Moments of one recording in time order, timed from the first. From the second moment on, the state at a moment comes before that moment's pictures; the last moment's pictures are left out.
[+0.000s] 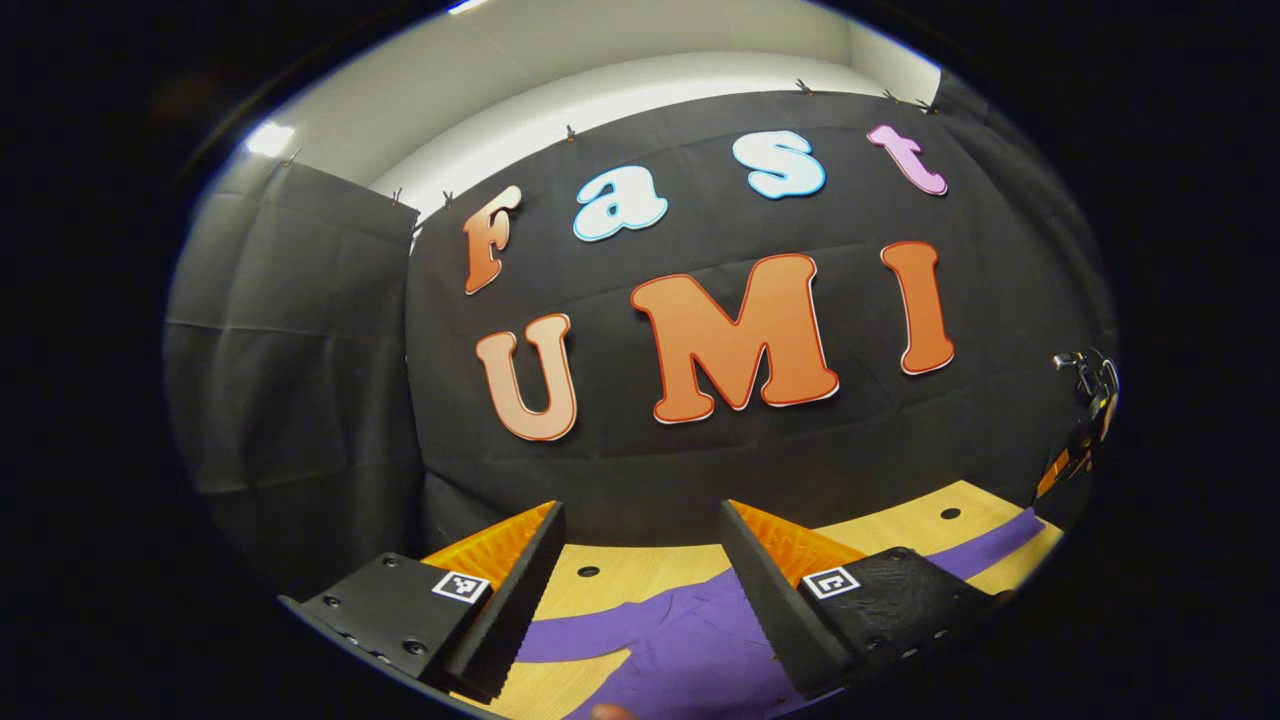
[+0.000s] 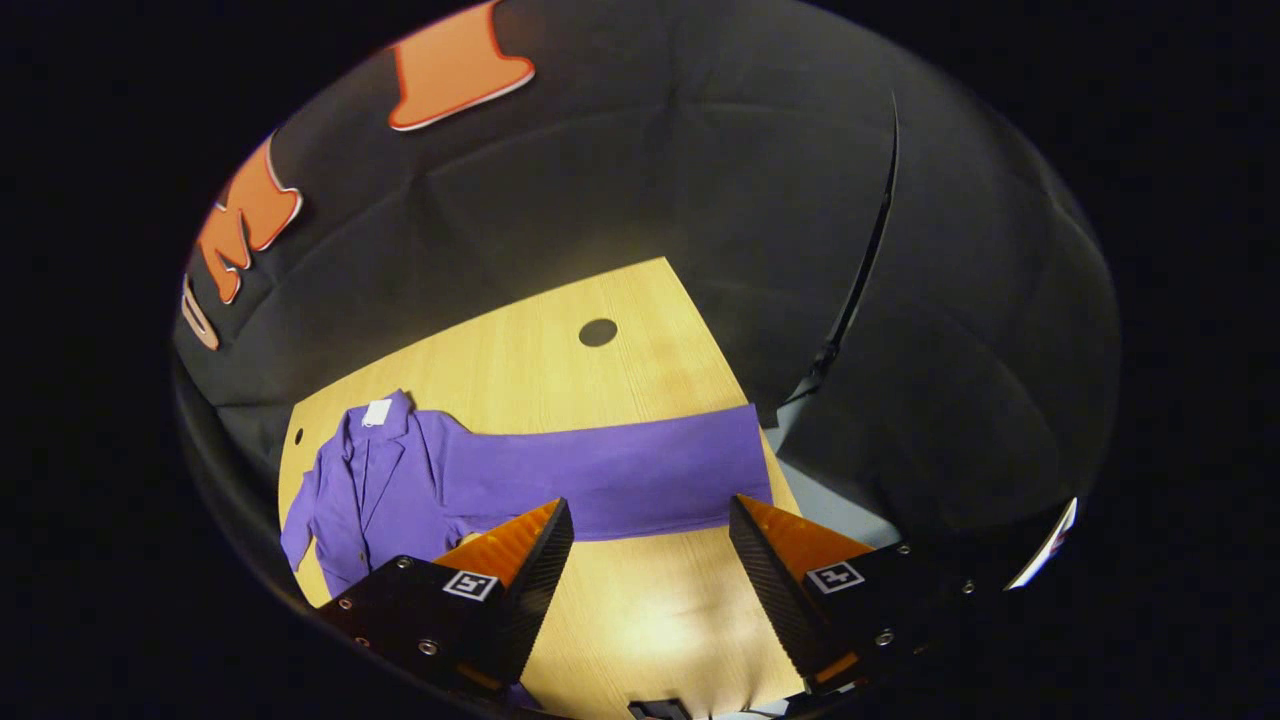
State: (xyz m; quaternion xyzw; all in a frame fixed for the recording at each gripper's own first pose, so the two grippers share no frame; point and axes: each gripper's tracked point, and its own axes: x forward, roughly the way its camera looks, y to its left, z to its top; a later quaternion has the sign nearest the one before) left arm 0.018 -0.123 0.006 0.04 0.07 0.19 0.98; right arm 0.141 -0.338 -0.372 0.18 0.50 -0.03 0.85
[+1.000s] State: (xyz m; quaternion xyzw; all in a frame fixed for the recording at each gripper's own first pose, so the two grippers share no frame) left arm 0.026 -0.153 -0.045 0.10 0.17 0.19 0.96; right arm 0.179 -0.375 -0.518 0.20 0.64 -0.04 0.74
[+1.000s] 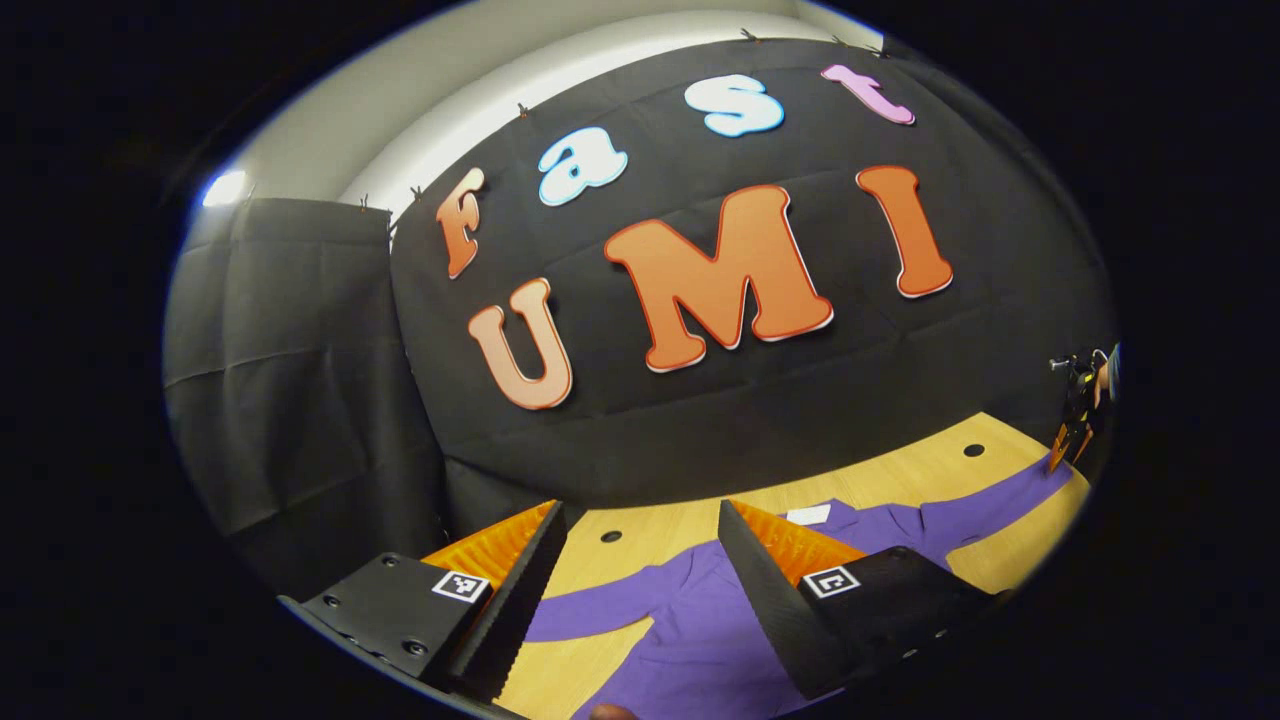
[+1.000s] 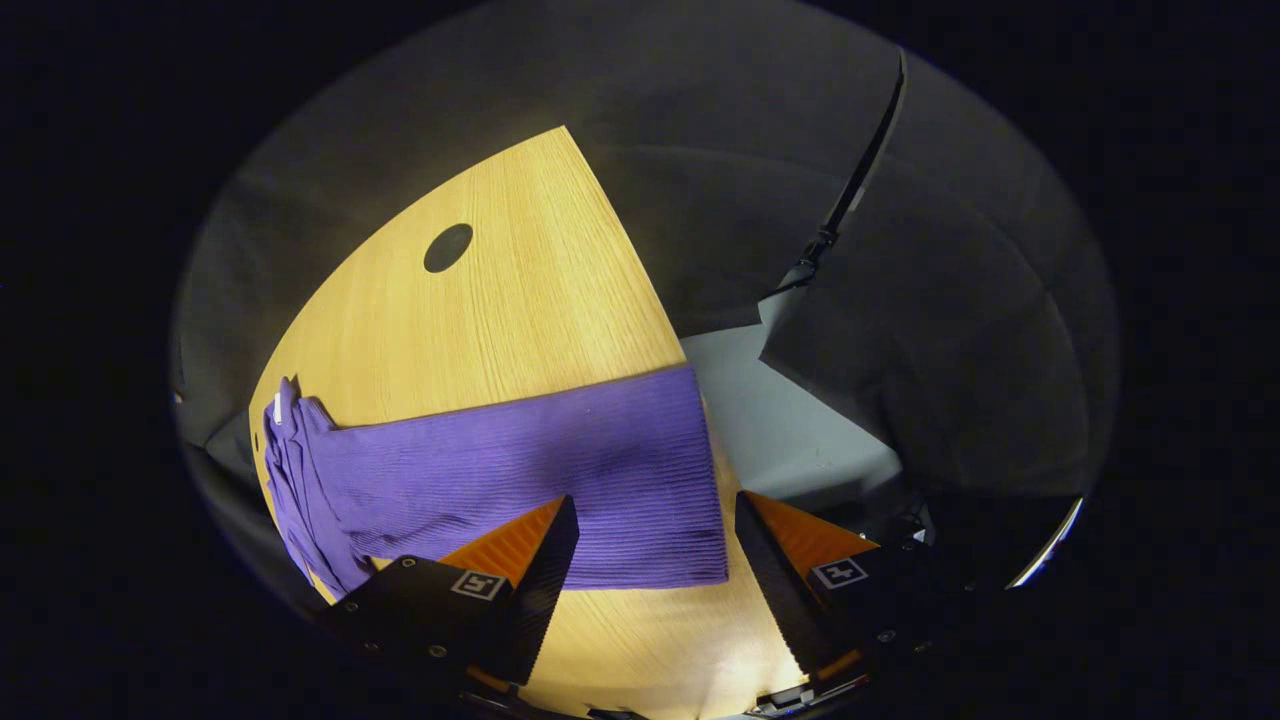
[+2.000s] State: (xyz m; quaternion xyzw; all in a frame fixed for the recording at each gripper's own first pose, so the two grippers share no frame) left arm 0.028 -0.152 -0.049 0.08 0.16 0.18 0.97; right arm 0.194 -0.312 -0.439 0.21 0.59 0.00 0.78
